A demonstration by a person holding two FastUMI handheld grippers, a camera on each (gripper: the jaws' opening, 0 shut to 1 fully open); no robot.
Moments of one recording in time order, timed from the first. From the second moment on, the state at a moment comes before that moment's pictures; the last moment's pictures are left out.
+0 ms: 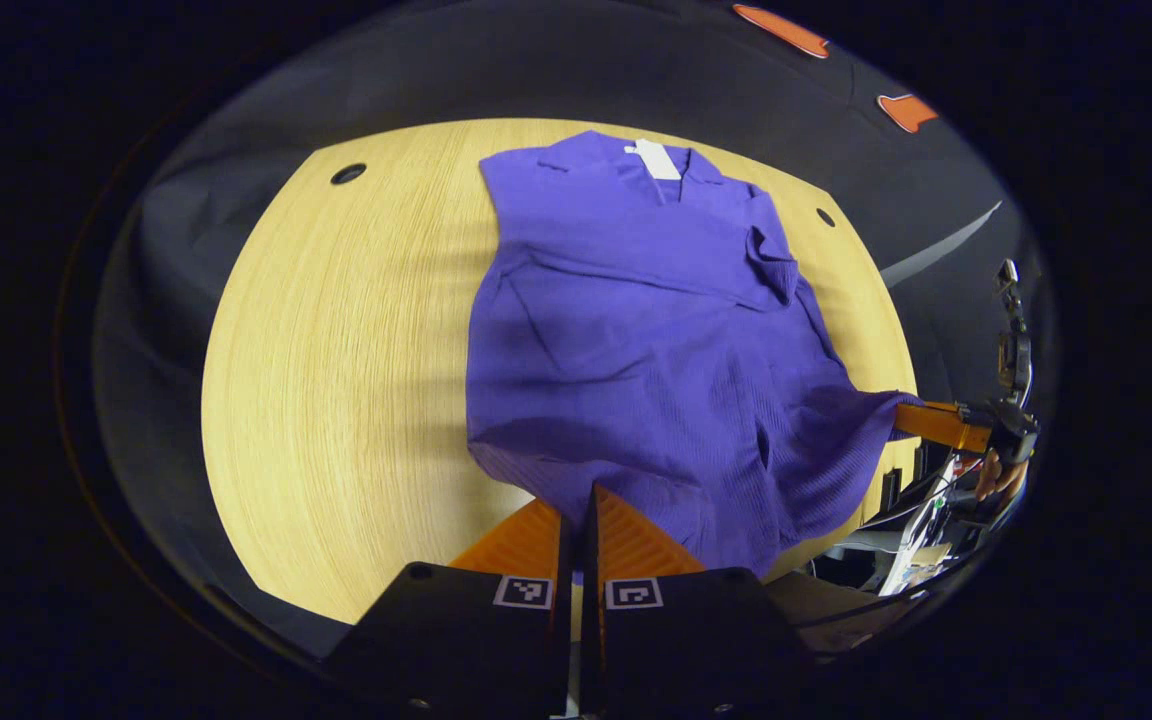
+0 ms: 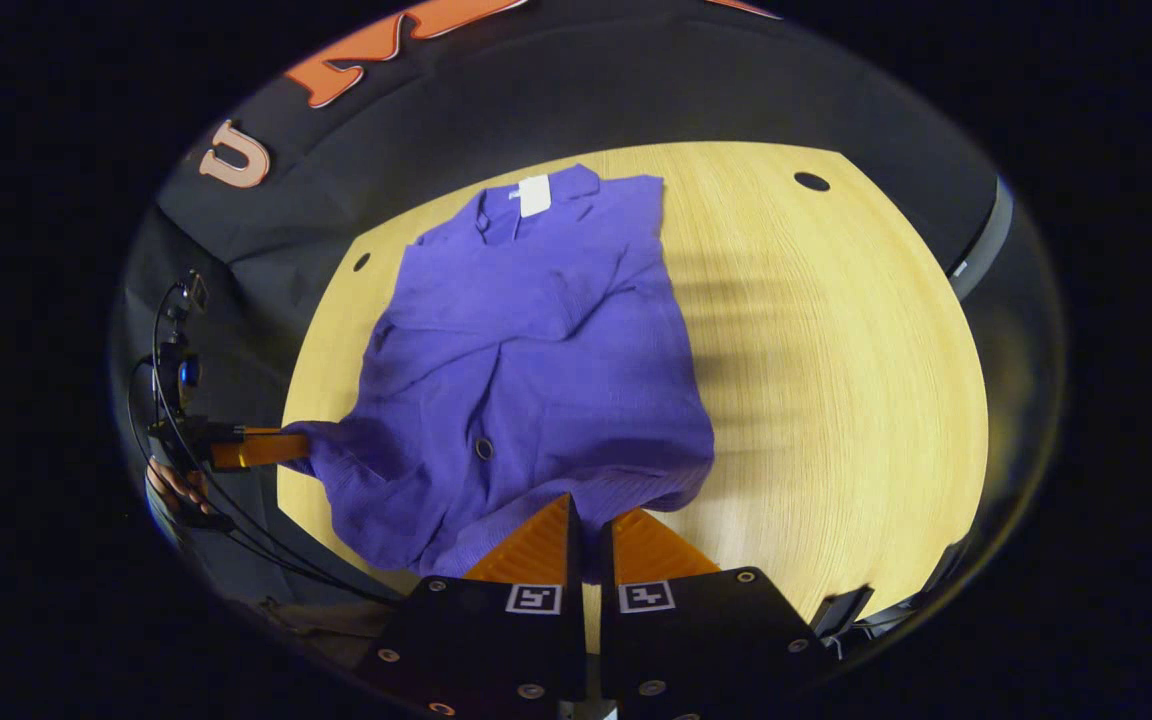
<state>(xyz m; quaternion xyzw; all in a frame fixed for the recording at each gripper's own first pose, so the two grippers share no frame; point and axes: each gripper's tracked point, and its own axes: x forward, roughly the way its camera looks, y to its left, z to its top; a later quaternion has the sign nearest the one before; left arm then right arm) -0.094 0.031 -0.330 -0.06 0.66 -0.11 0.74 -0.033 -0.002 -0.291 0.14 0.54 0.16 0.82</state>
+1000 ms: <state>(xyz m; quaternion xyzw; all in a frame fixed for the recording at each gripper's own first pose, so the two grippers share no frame) 0.150 0.037 -0.268 0.03 0.58 -0.12 0.81 0.165 -0.016 -0.208 0.07 0.45 0.16 0.88</state>
